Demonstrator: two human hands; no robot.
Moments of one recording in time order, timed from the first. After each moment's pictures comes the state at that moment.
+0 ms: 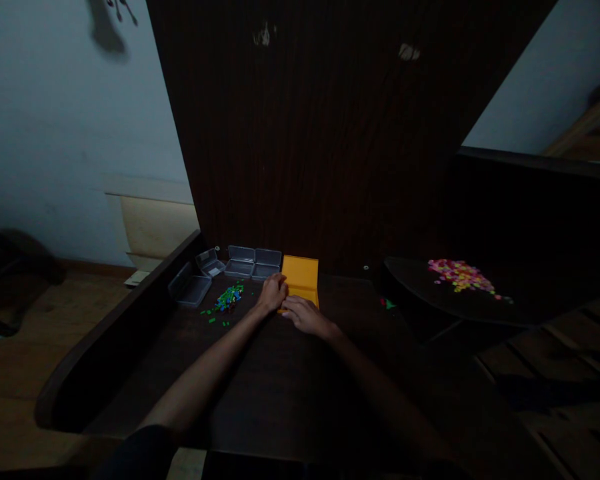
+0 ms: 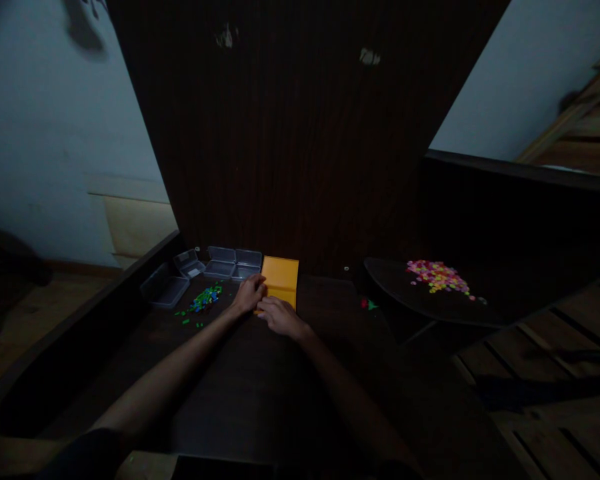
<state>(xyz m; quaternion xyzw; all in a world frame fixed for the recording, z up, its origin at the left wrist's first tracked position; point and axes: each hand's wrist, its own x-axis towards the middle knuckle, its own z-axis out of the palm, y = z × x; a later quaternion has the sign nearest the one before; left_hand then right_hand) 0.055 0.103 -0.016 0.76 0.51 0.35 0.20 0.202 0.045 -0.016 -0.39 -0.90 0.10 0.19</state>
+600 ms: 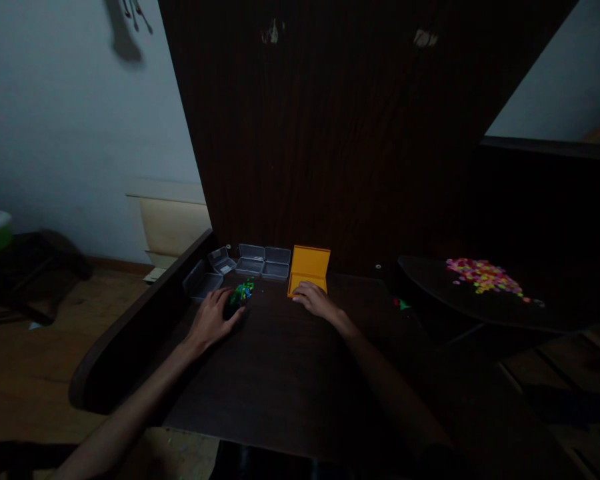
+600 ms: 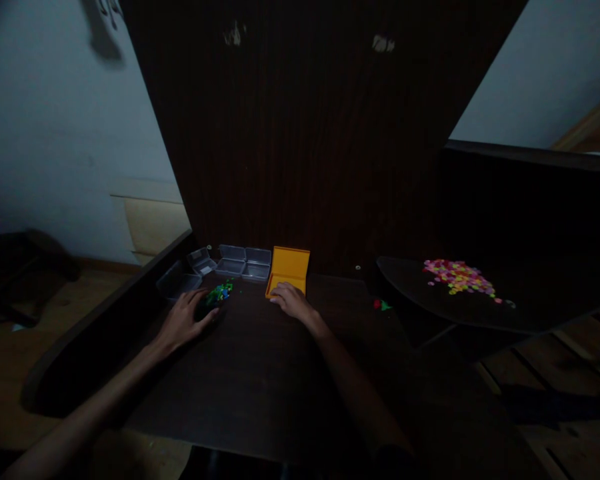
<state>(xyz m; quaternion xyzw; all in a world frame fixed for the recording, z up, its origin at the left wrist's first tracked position) -0.104 0.019 -0.006 0.78 0.56 0.28 0.01 0.214 0.089 -0.033 -0.39 -0.88 0.10 0.25</state>
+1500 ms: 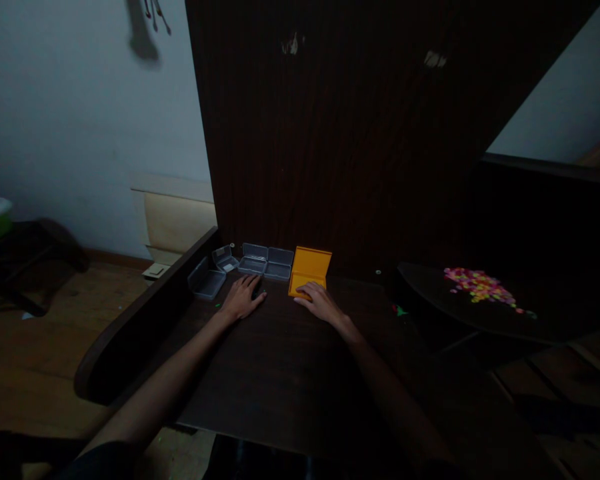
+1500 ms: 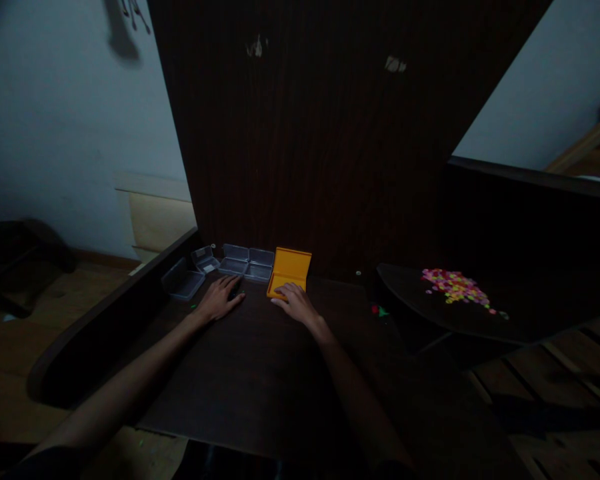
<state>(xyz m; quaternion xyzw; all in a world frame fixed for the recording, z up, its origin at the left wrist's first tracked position) -0.062 0.078 -0.024 0.81 0.54 0.23 0.05 0.214 0.072 -0.017 -0.43 -0.86 0.08 0.26</state>
